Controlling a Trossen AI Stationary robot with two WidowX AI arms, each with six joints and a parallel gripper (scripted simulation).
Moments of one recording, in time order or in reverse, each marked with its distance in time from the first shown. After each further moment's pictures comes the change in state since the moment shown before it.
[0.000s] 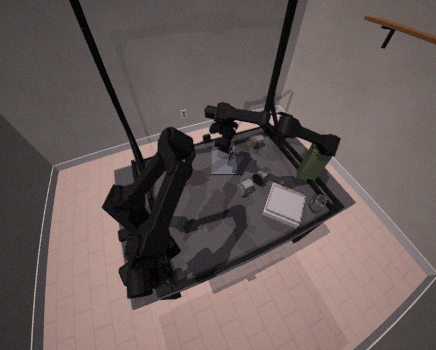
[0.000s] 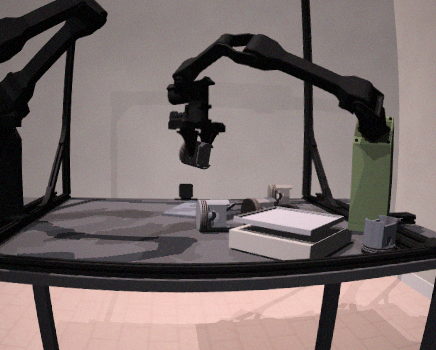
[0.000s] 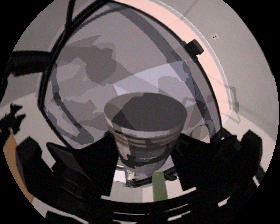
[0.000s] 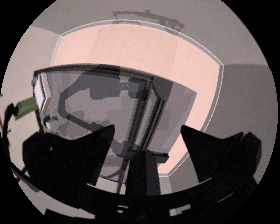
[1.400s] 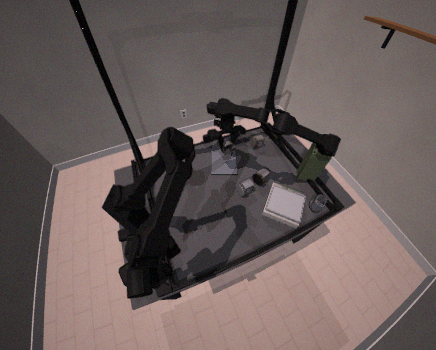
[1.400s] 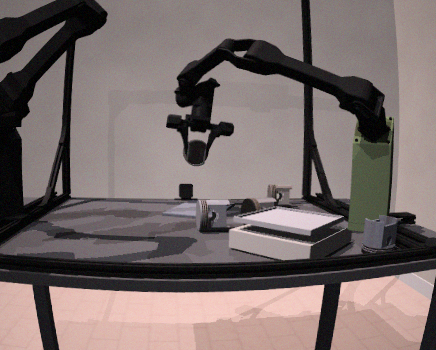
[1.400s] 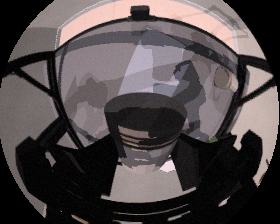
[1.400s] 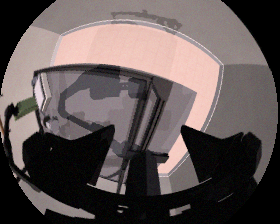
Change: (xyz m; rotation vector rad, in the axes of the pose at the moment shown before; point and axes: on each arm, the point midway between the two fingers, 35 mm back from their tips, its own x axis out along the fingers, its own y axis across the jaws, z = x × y) left arm -0.004 -0.001 0.003 0.782 0.087 0.179; right arm 0.000 0.000 0.000 0.000 0.000 0.000
